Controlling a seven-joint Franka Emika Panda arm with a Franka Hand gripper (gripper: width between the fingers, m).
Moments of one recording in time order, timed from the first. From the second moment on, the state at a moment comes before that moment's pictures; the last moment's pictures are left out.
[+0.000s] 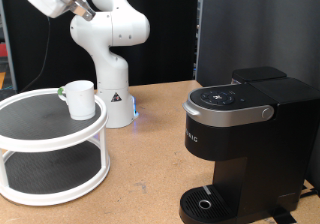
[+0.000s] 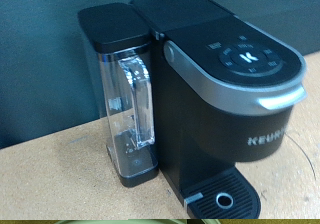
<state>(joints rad) -0.10 -0.82 -0.55 -2.56 0.48 1.75 -0.86</state>
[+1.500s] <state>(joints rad) -0.19 -0.86 -0.75 -2.55 0.30 1.59 -1.08</state>
